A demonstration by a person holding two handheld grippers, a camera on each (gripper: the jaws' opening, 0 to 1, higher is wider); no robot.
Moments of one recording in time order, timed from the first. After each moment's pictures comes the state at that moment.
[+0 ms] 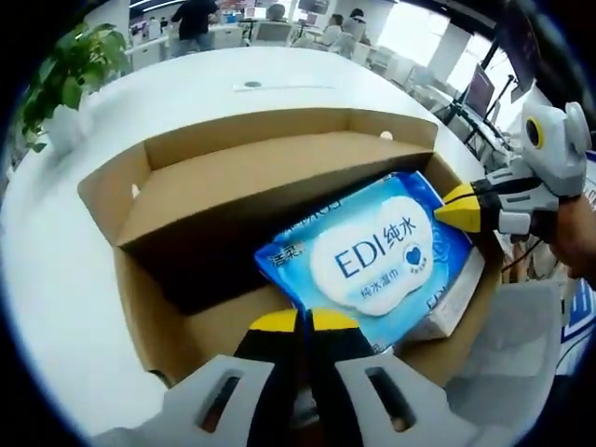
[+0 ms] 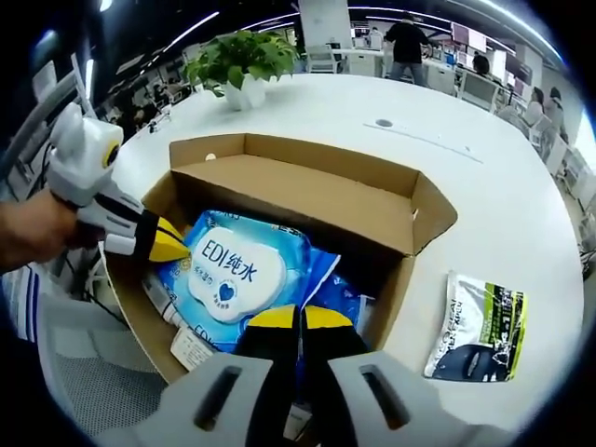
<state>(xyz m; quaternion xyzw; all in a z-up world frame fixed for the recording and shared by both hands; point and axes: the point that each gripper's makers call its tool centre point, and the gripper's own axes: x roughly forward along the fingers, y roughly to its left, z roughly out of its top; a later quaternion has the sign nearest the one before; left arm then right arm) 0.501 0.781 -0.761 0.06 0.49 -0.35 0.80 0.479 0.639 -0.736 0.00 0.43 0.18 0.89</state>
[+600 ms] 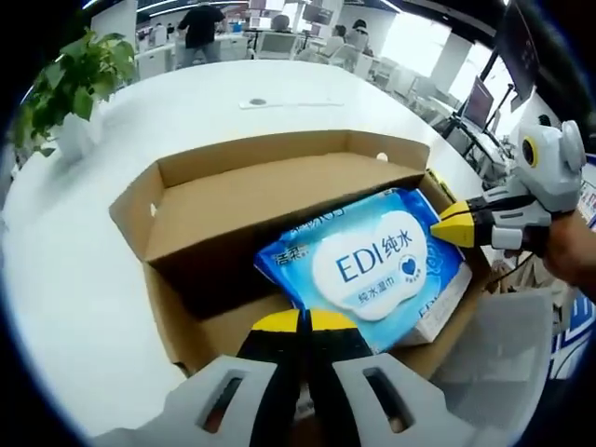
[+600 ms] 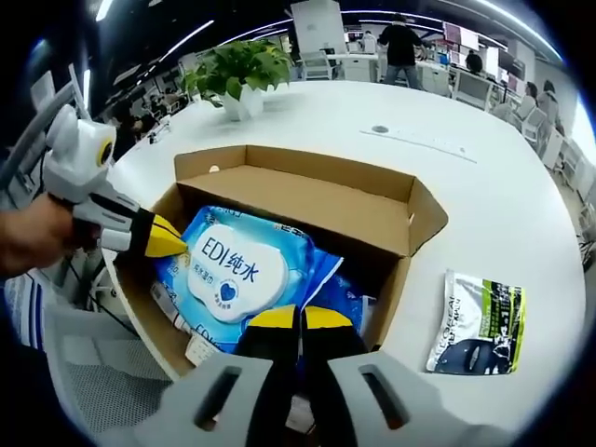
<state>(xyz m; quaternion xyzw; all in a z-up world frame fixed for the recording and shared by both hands) 0.503 0.783 -0.727 0.06 0.47 -0.35 0.81 0.476 0.640 -0.717 0.02 0.41 0.17 0.89</state>
